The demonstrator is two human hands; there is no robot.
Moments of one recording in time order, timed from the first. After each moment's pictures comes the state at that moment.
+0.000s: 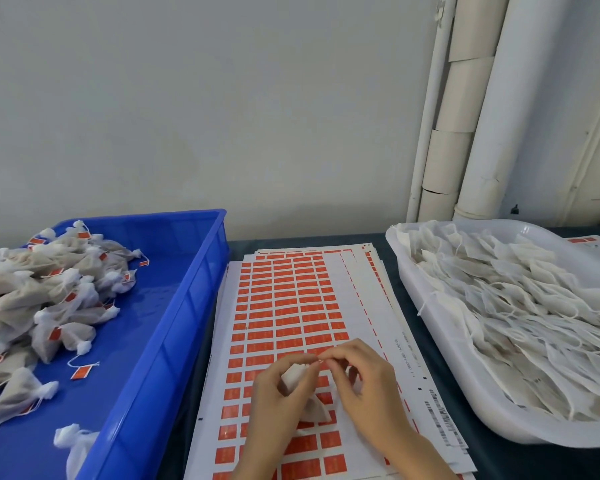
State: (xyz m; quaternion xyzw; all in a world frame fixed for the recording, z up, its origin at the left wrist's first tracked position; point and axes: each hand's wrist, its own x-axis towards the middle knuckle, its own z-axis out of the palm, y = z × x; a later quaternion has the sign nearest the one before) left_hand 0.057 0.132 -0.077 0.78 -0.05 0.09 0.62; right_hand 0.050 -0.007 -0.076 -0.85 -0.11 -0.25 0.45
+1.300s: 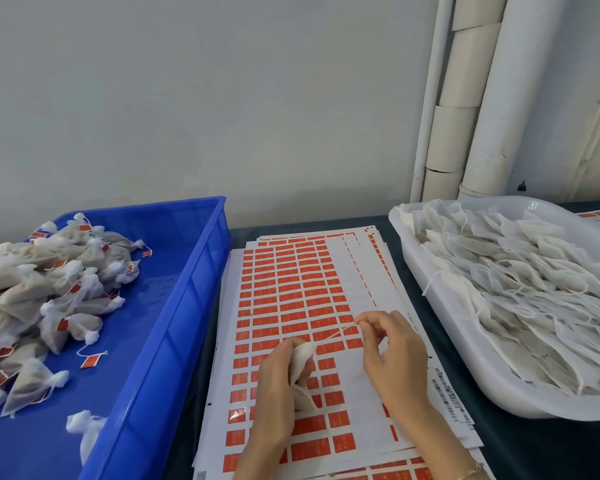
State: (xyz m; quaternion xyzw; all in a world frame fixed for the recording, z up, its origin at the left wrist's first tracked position) left_hand 0.048 0.136 -0.074 0.71 0.04 0.01 0.70; right_hand 0.056 -0.021 -0.077 -0.85 0.06 -0.33 0.40
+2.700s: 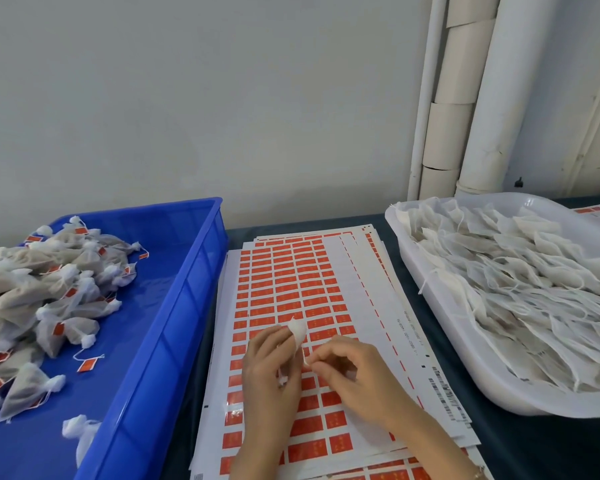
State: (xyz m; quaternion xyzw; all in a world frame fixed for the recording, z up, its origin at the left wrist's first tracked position) left_hand 0.056 0.138 -0.085 0.85 -0.06 0.24 0.46; right_hand 0.047 -0.004 -0.071 -0.84 -0.15 -0.07 0.52
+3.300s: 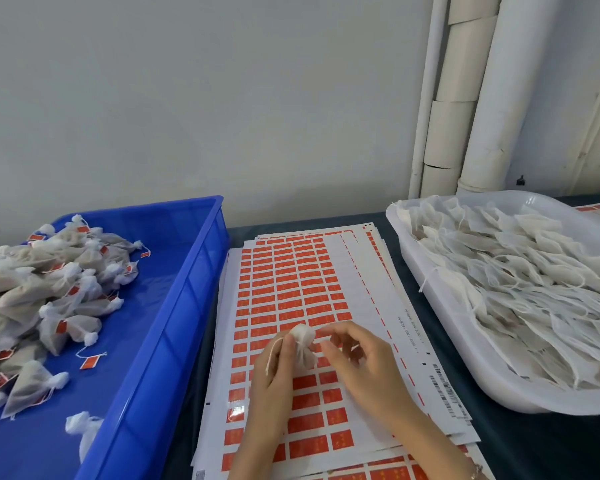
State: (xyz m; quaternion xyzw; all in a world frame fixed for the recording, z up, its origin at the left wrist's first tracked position) left_hand 0.049 0.135 -0.070 0.76 0.04 0.06 0.65; right_hand 0.045 0.000 -0.071 -0.80 -0.06 -0.15 0.58
